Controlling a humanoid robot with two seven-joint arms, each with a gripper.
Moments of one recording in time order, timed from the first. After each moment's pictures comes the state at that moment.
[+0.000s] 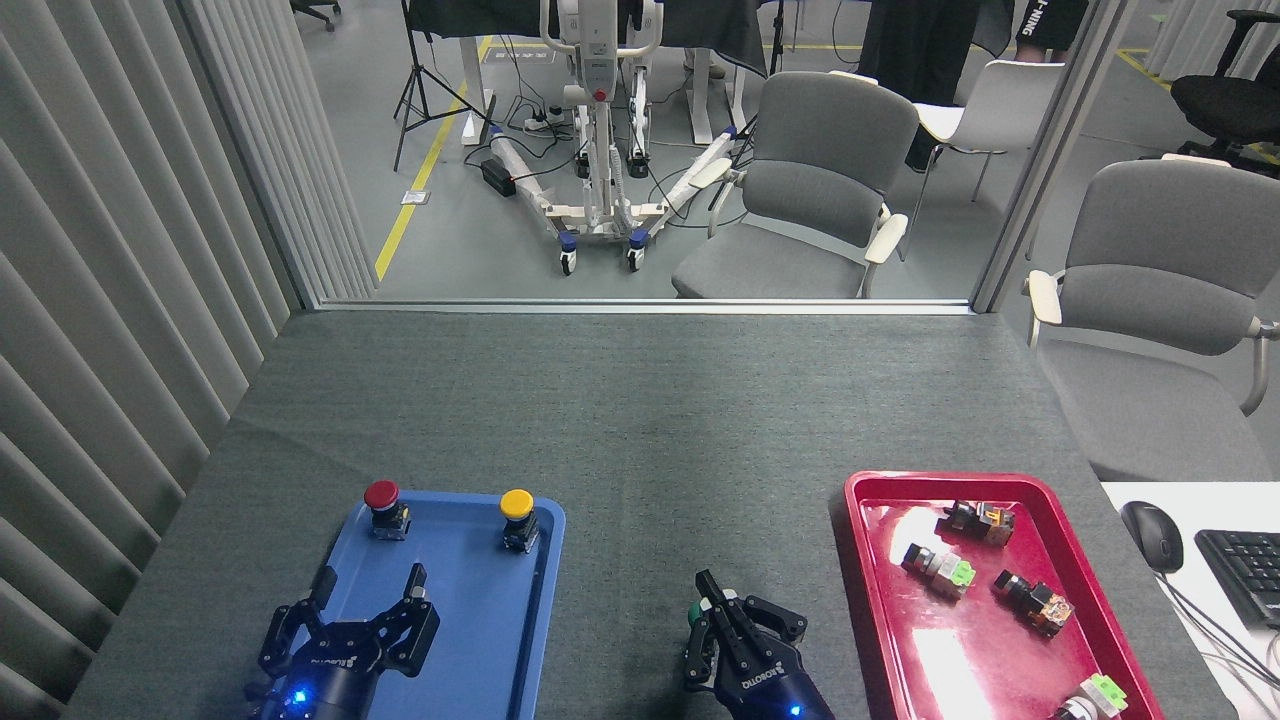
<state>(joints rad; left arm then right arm) 0.03 0.06 0.07 -1.45 -1.36 -0.15 0.12 0.00 0.07 0.29 -1.35 1.58 -0.12 -0.19</state>
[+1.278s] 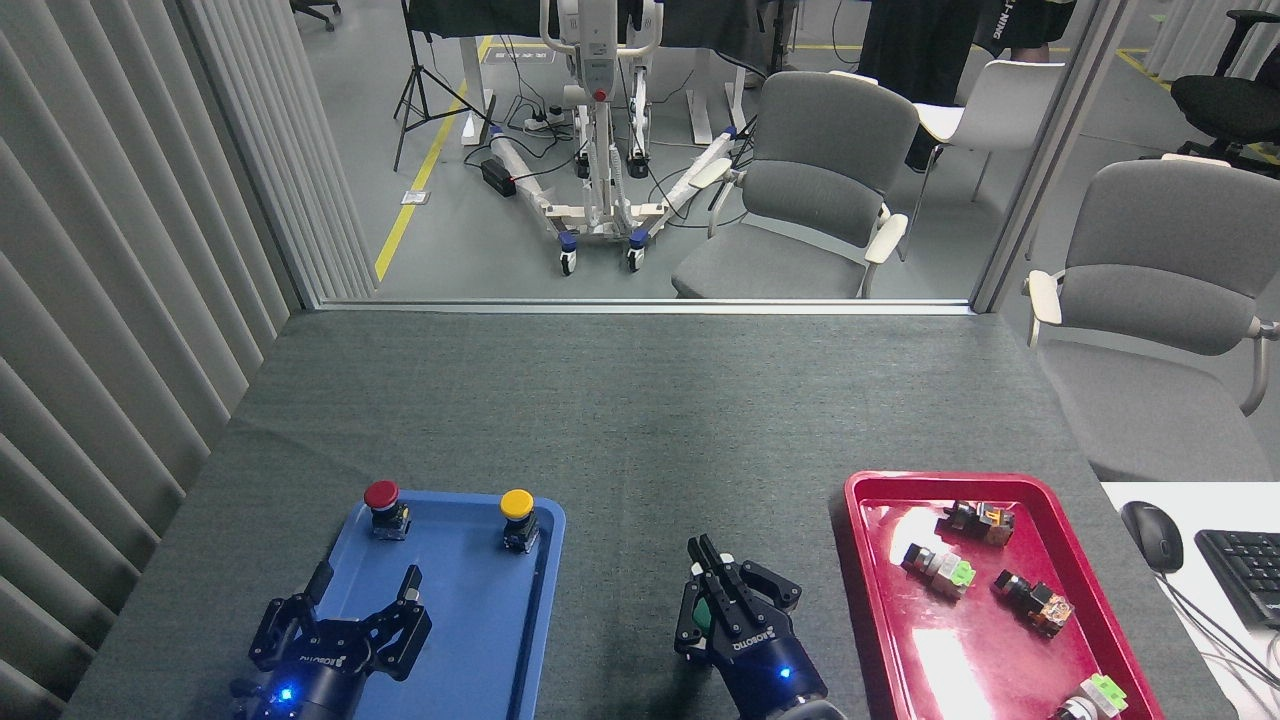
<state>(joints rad) 0.02 0.11 0.07 -1.44 -1.35 -0.20 0.13 -0.08 0.10 0.28 -1.30 1.54 -0.10 -0.20</state>
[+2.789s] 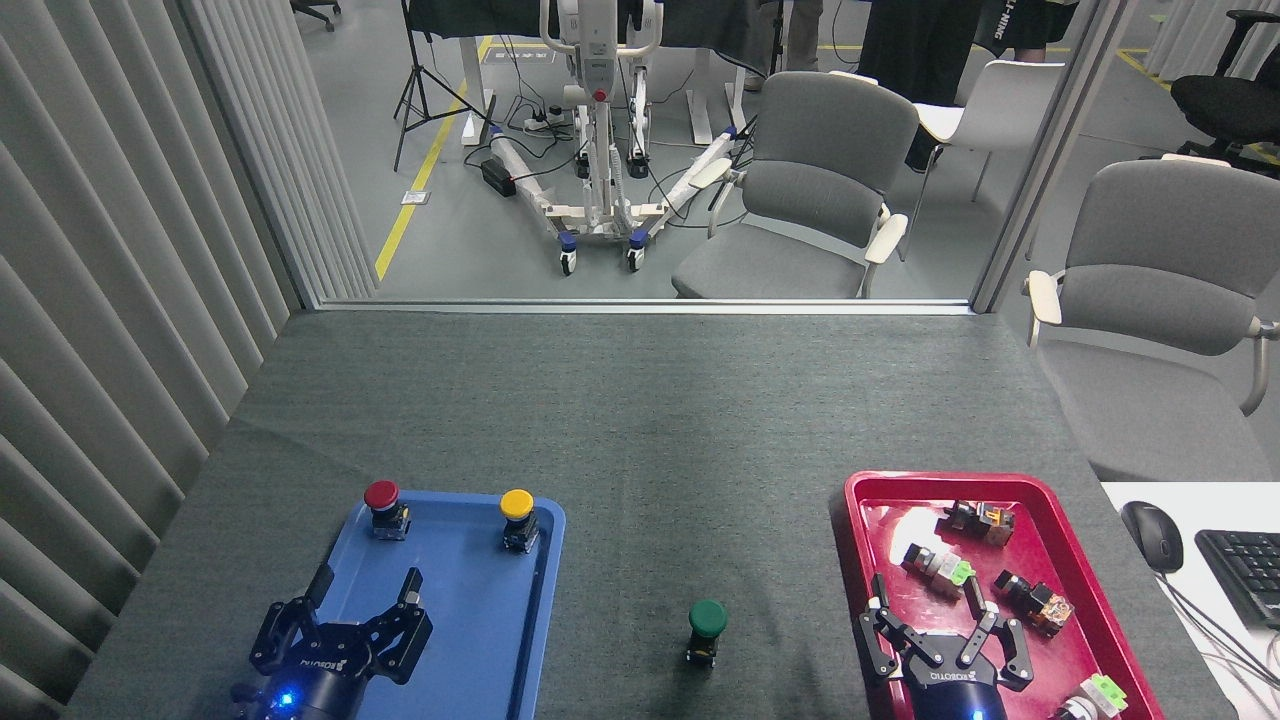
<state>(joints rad) 0.03 0.10 0.07 -1.44 -1.35 -0.20 0.14 0.03 0.01 -0.09 -1.30 1.52 -0.06 -0.30</state>
